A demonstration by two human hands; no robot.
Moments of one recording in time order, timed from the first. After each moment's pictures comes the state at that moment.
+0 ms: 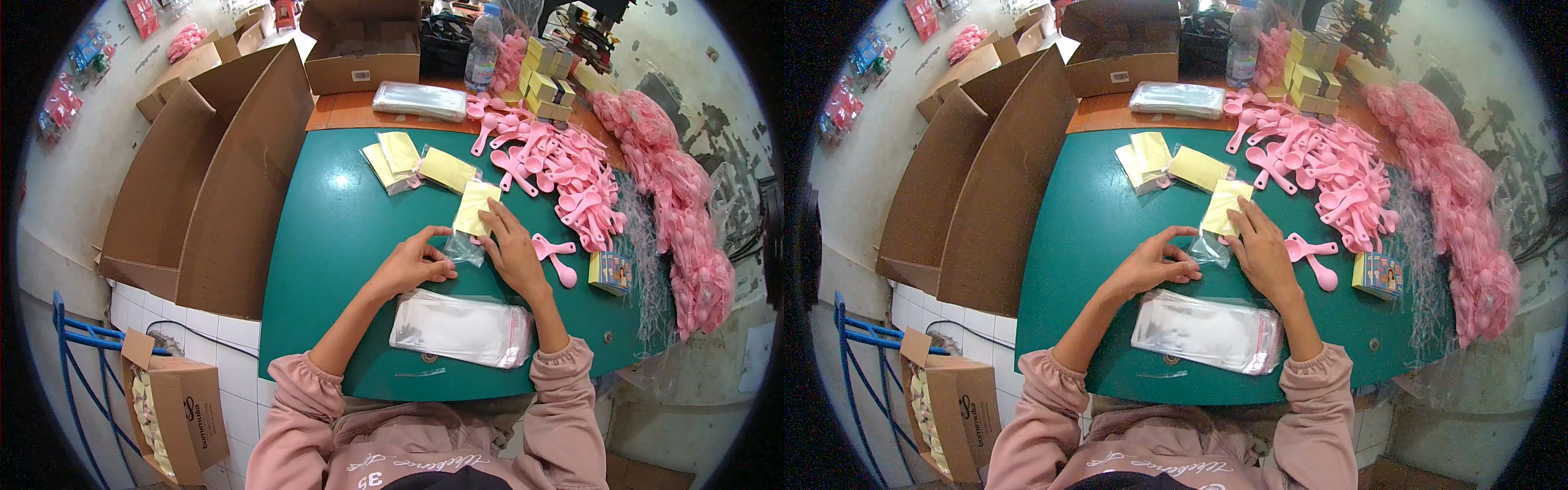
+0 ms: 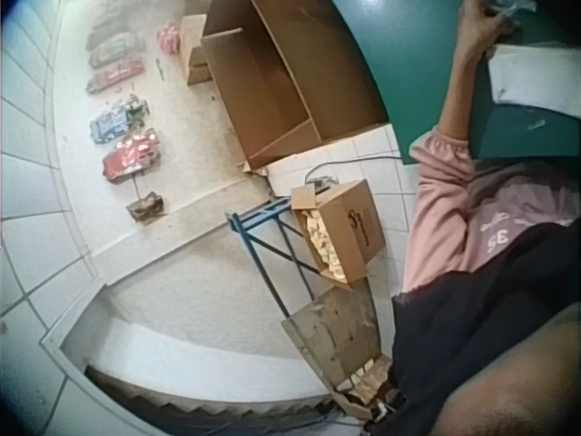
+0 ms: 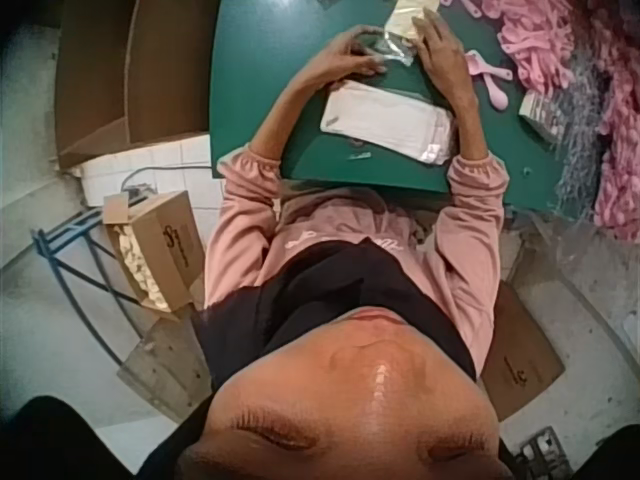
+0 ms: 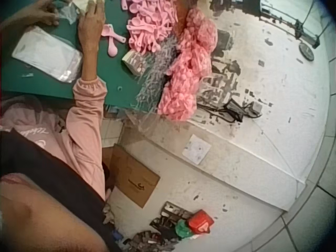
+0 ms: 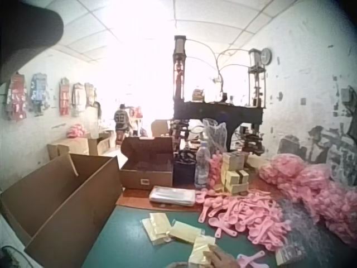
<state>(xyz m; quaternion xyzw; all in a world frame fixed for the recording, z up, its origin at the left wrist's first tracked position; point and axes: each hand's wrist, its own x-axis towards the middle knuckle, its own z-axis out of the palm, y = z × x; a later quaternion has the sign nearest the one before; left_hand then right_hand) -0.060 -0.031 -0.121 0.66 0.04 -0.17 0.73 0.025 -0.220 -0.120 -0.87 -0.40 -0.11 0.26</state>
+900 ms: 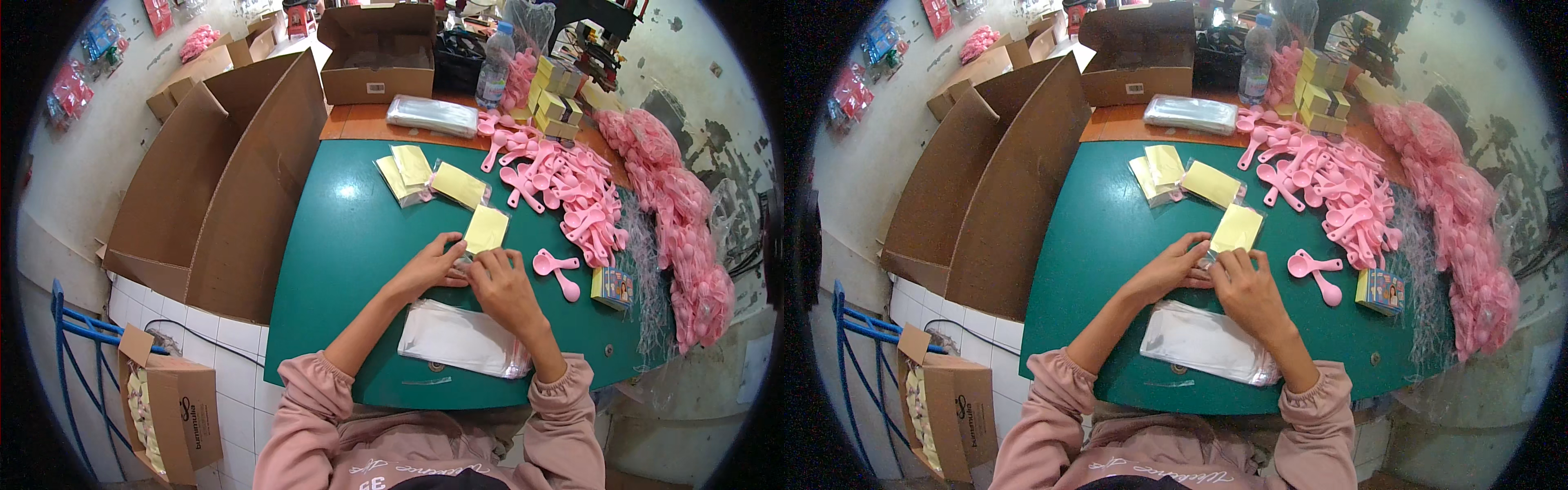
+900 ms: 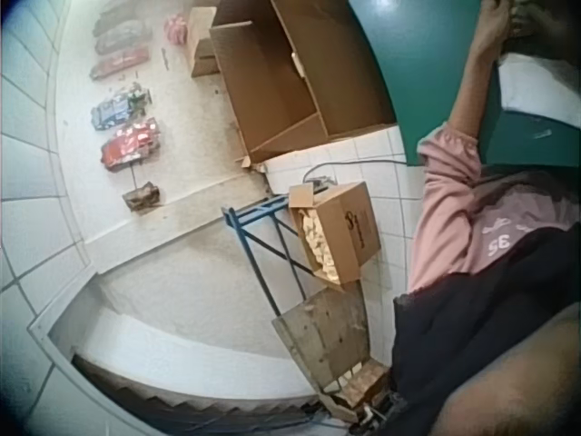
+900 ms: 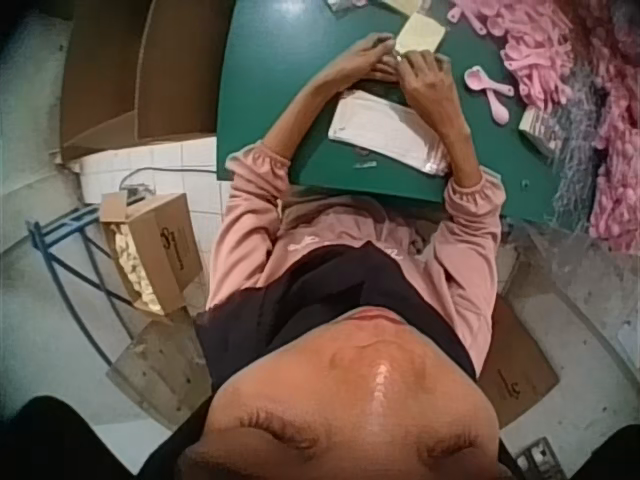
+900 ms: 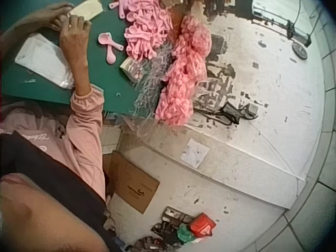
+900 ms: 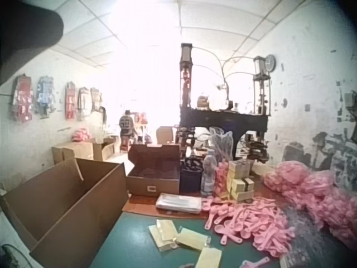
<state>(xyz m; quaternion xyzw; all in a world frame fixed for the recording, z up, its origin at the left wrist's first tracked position) -0.044 -0.044 -0.127 0.55 0.11 -0.16 0.81 -0.022 -0.203 -0.095 -0.82 -0.52 -0.22 0.08</state>
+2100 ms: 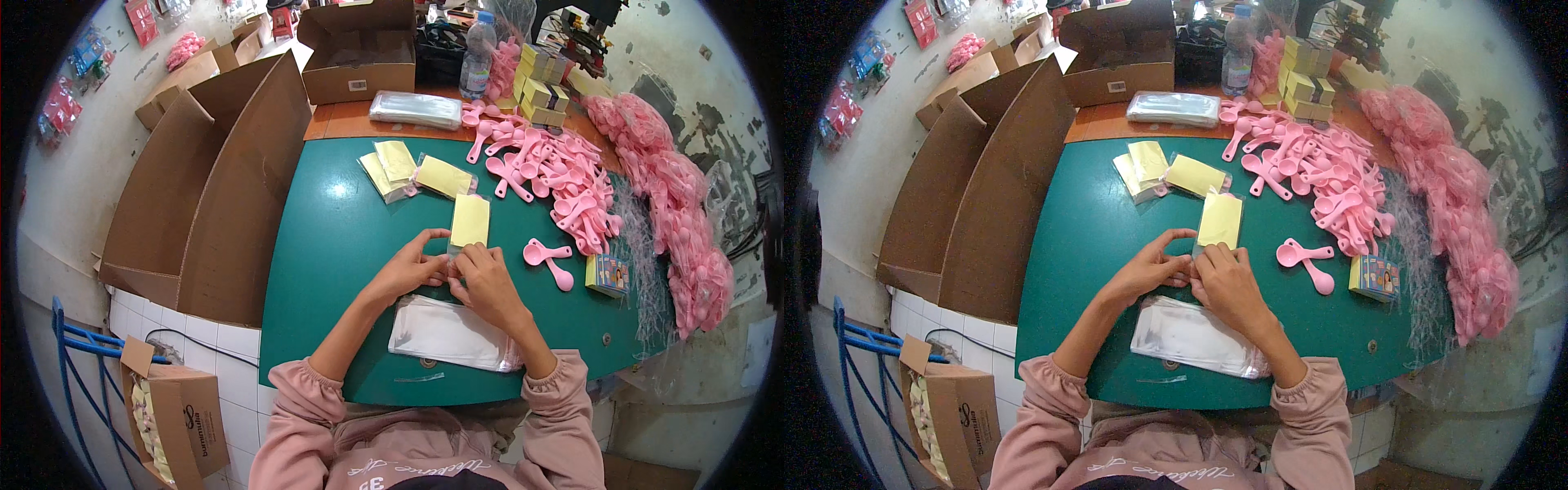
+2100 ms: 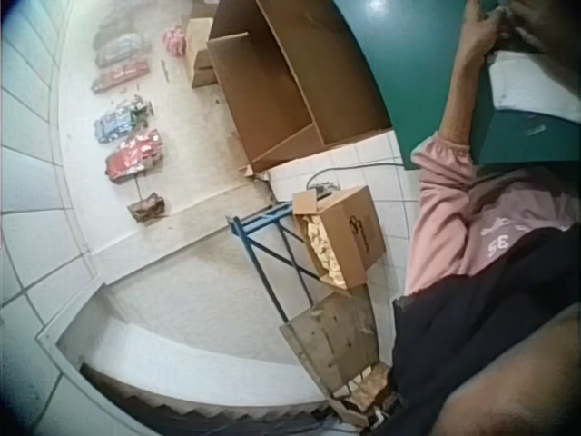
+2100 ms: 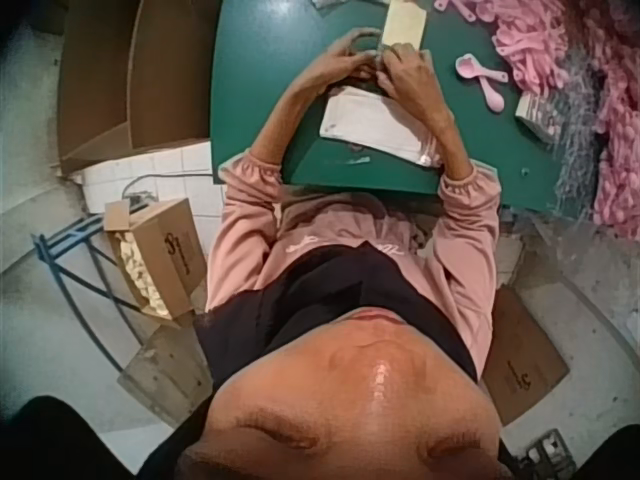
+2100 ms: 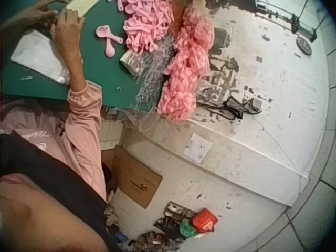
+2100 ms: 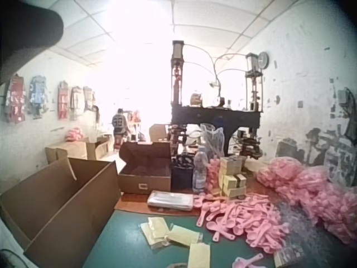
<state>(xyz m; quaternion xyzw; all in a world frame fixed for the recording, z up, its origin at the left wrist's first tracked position) -0.059 -0.033 -0.125 0.64 0.05 -0.14 0.75 -0.024 -0.199 -0.102 -0.84 -0.48 -0.07 0.23</state>
